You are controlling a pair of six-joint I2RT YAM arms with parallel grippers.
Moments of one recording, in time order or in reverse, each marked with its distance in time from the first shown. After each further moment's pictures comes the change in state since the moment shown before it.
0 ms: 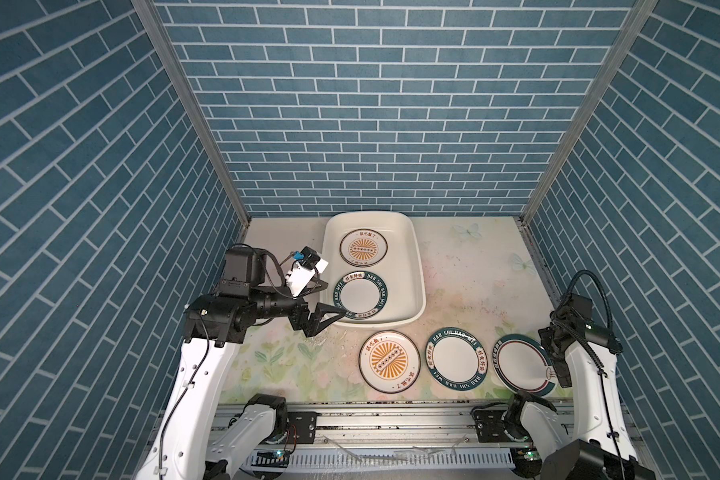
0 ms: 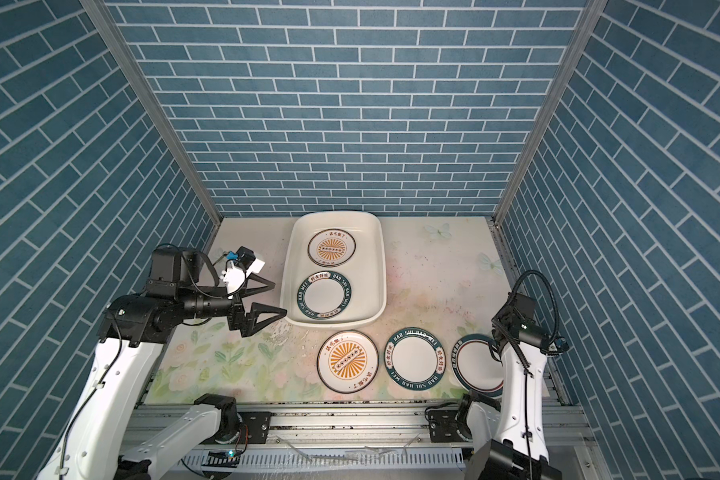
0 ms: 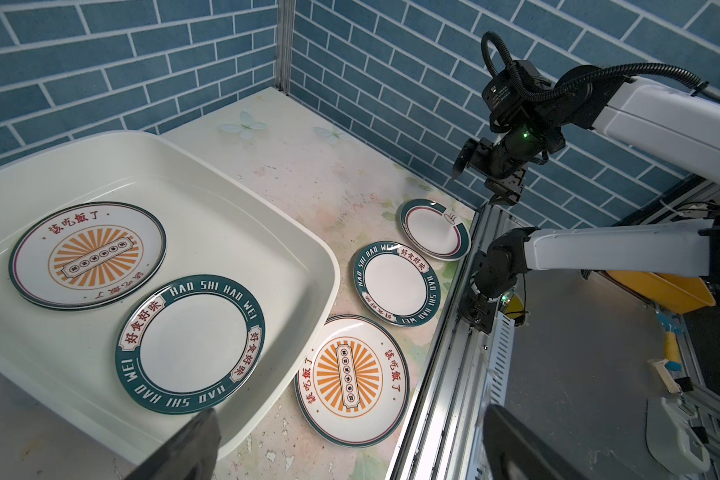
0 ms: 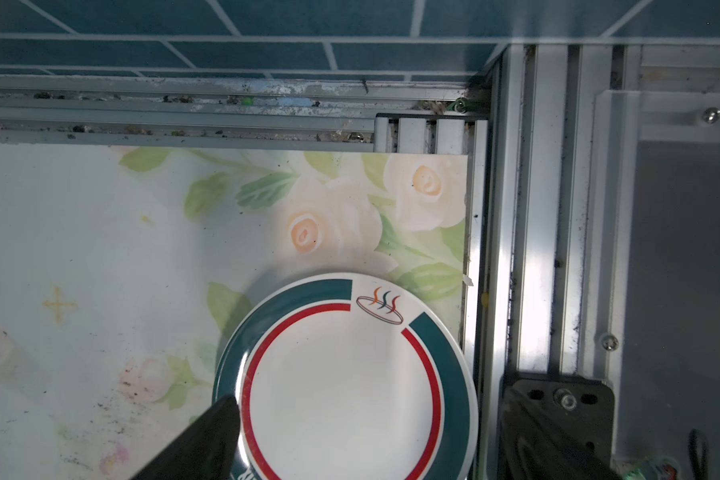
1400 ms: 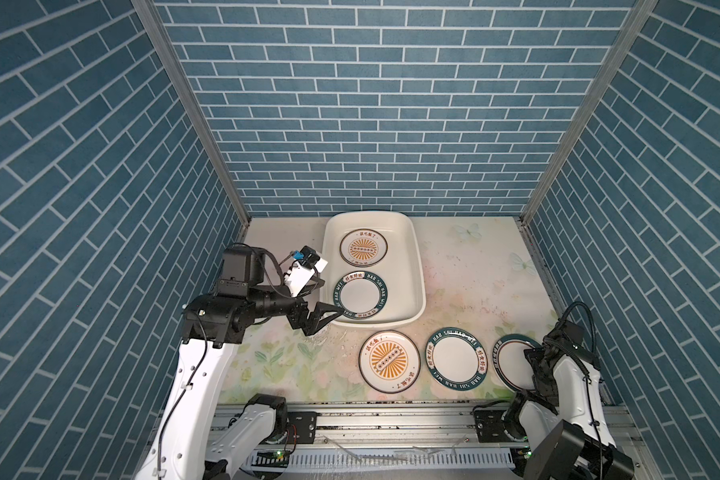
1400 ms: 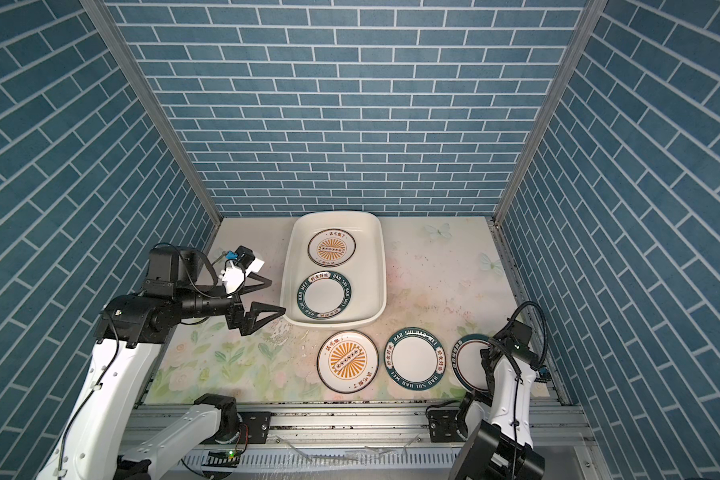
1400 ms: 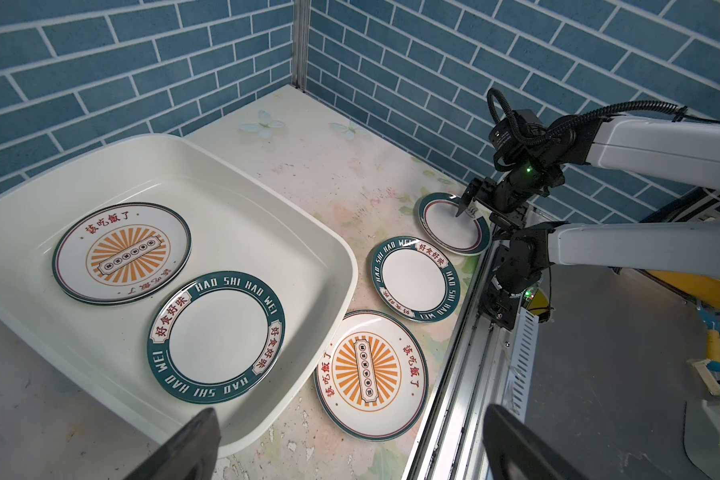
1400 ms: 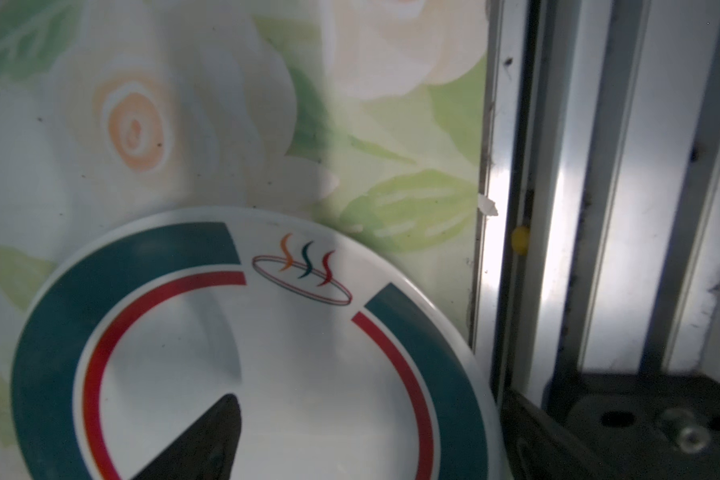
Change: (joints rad) left arm 0.000 0.005 0.019 -0.009 -0.056 0.027; right arm -0.127 -0.026 -0.312 0.203 -0.219 -0.050
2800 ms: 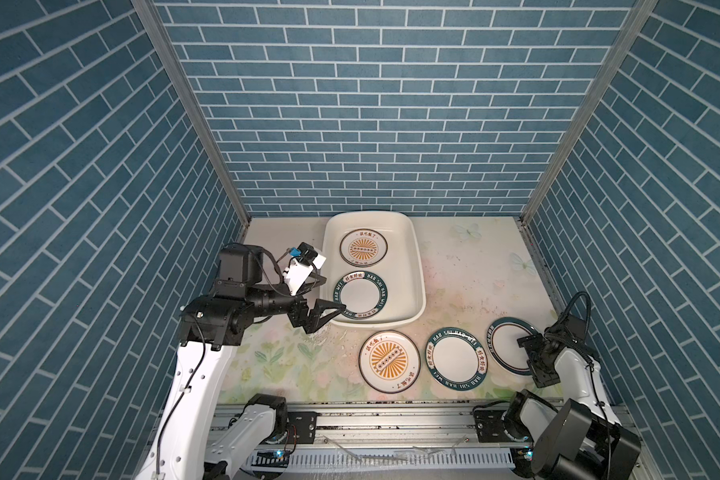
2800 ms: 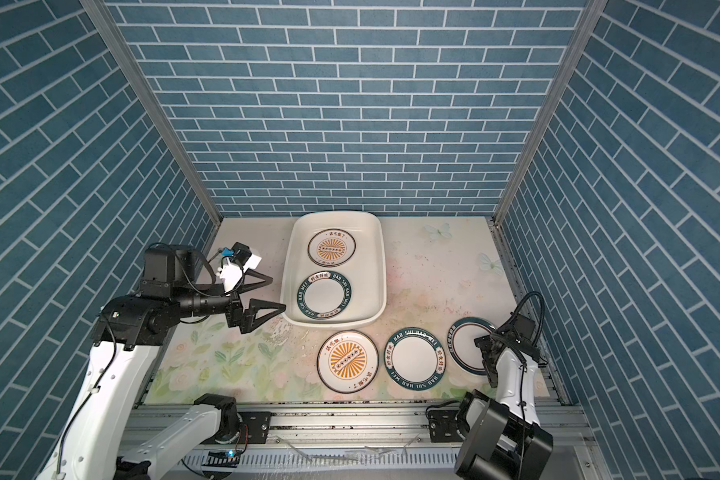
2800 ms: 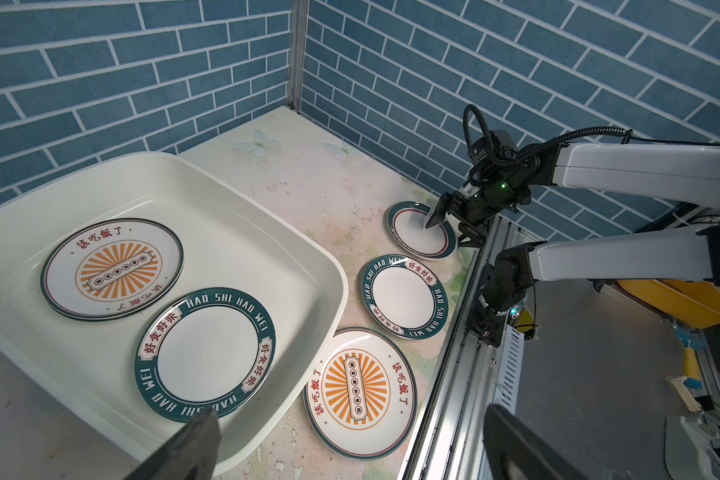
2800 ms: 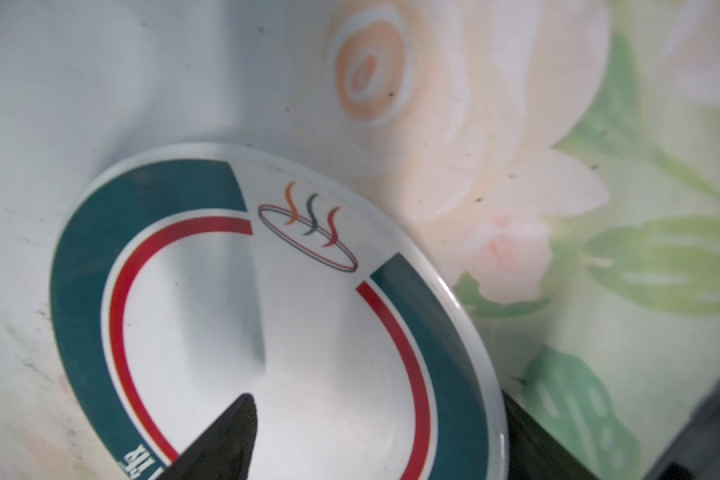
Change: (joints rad) left arm 0.000 -0.008 0.006 0.047 0.039 -0.066; right arm 0.000 0.120 0.010 0.227 -0.232 -0.205
